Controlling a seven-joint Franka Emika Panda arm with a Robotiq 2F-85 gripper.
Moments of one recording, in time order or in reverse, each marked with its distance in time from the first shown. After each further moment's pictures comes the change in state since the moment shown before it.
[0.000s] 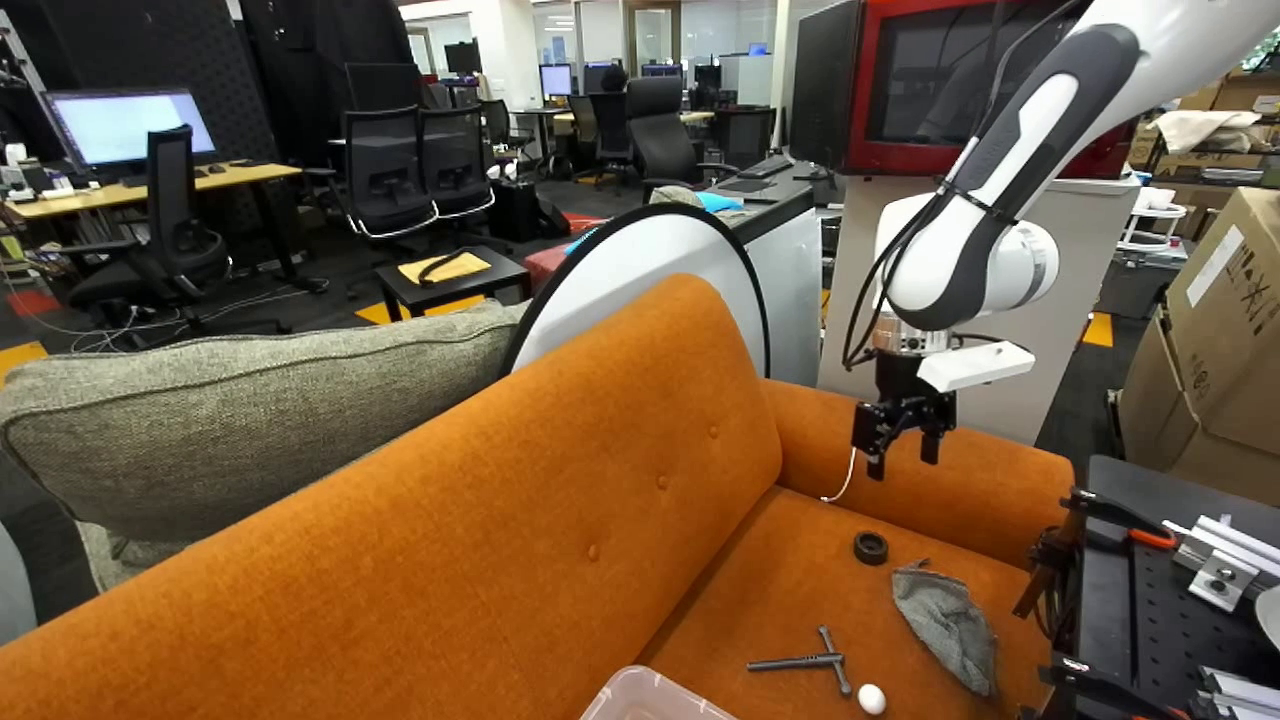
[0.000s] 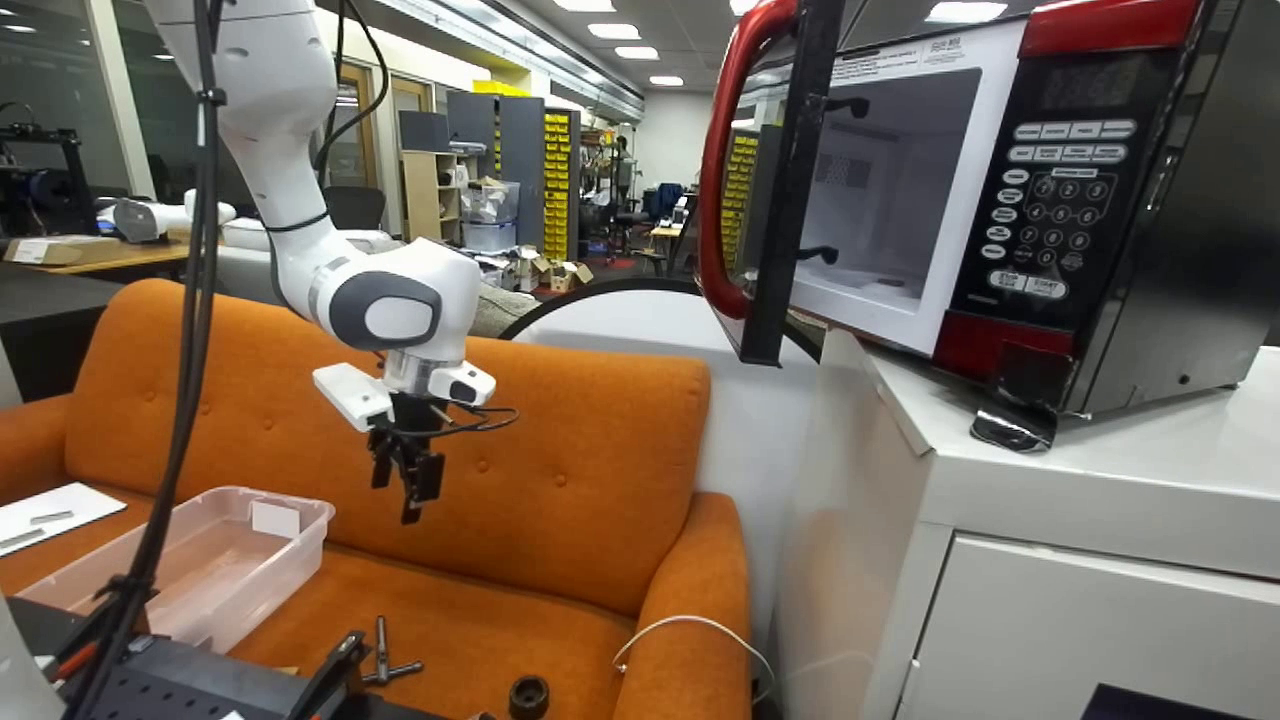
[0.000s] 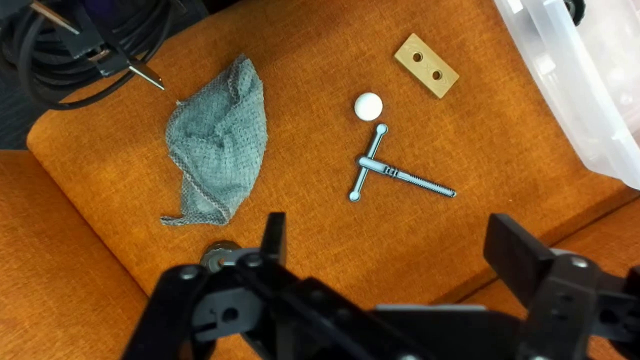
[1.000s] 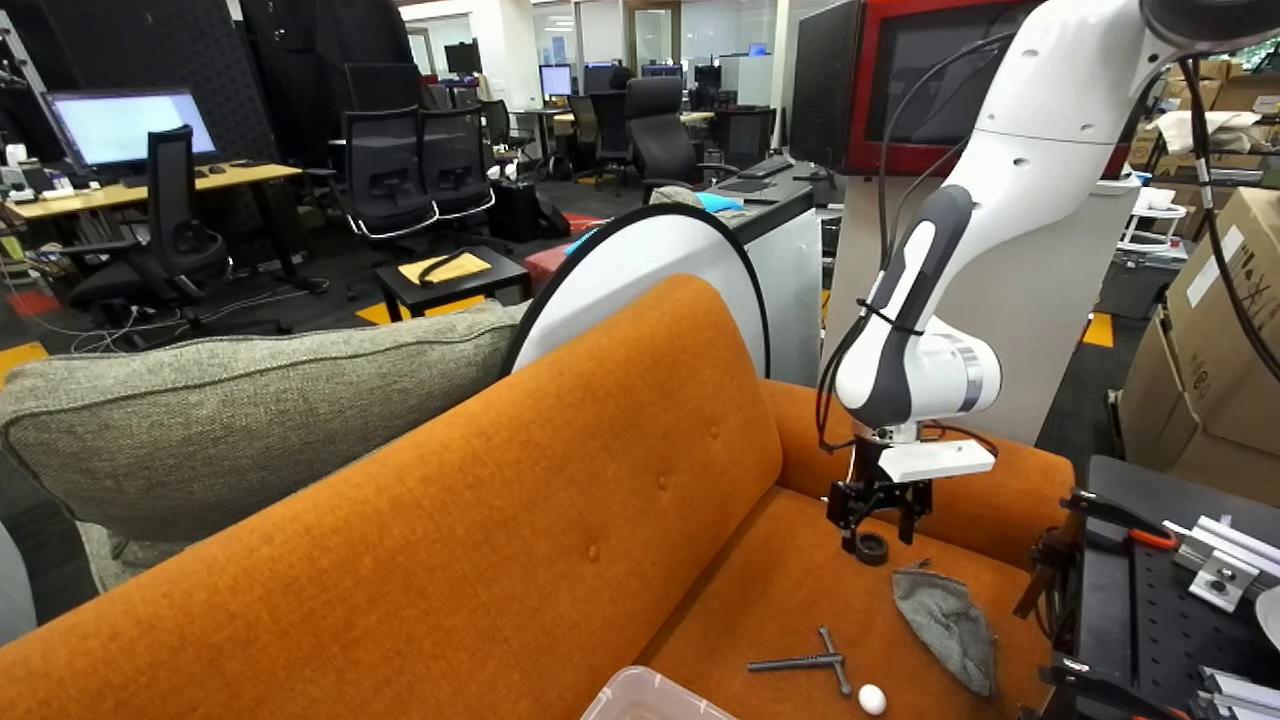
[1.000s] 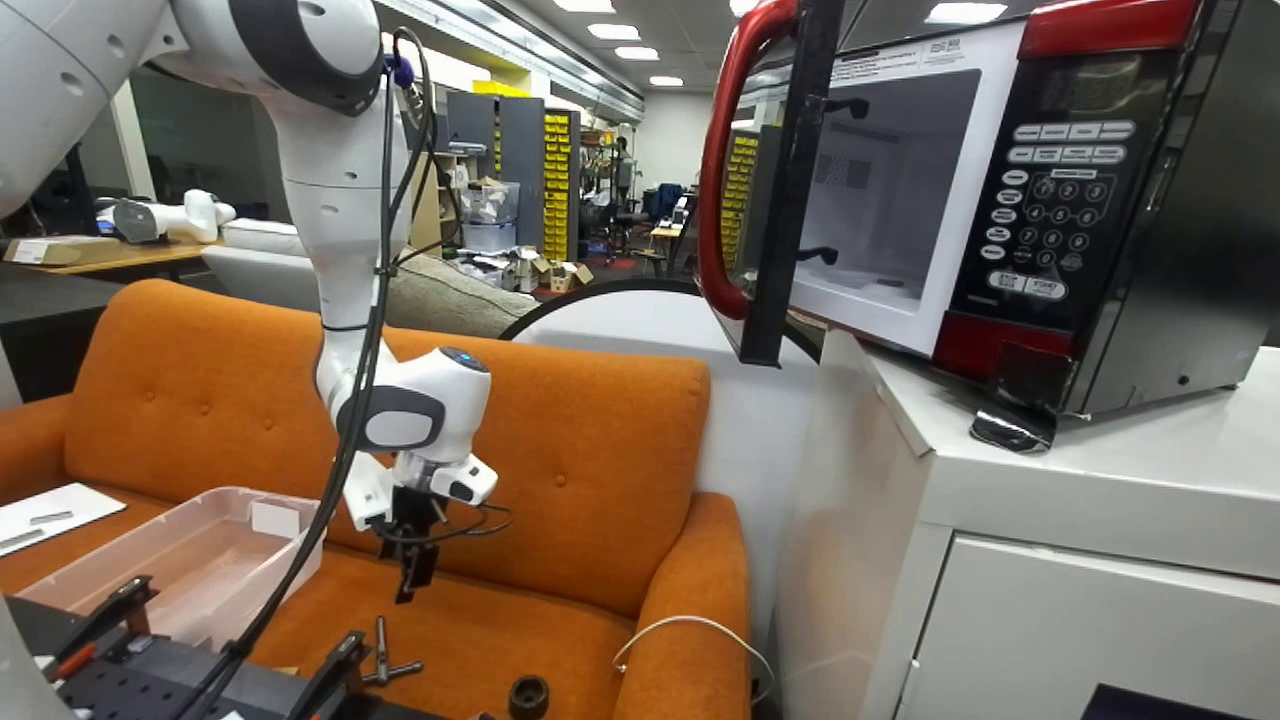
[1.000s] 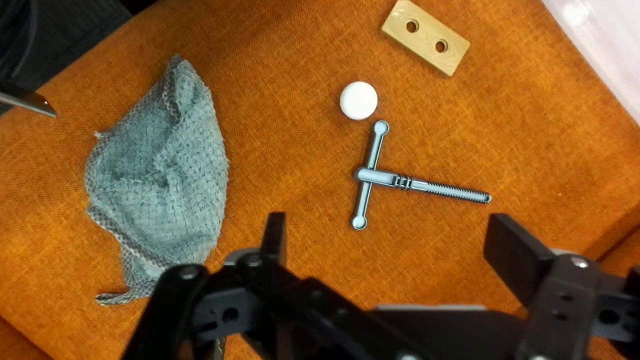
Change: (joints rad) arm -0.147 0.426 0.170 0.178 0.205 0.222 -0.078
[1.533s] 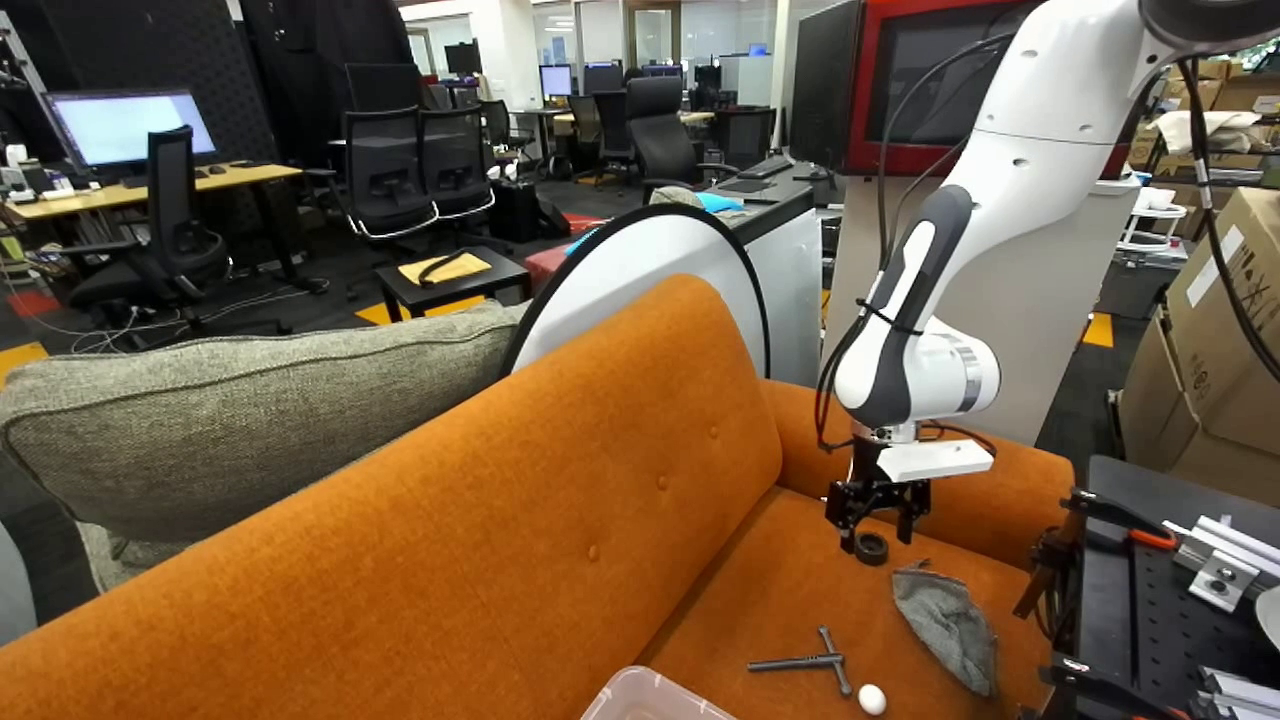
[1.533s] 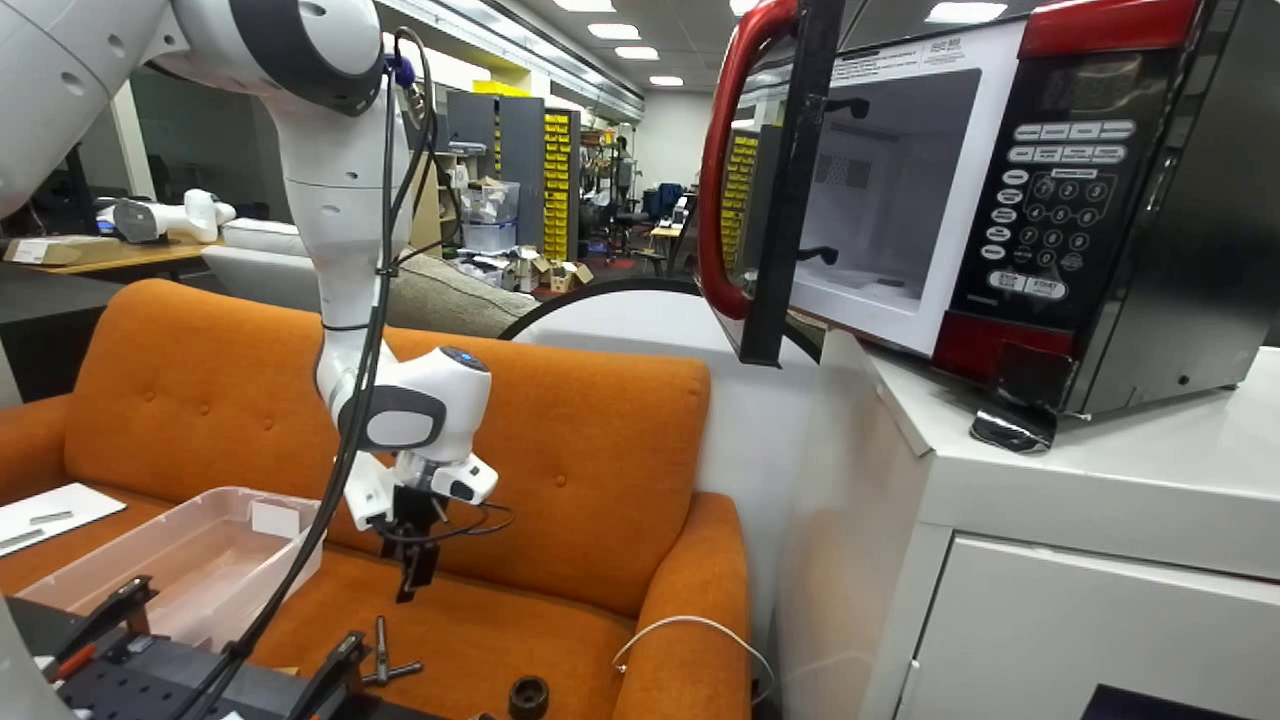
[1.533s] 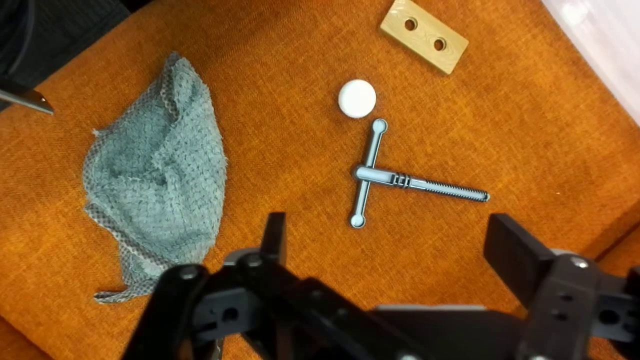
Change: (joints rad) arm -0.003 0.002 0.003 0.003 -0.007 0.000 0.004
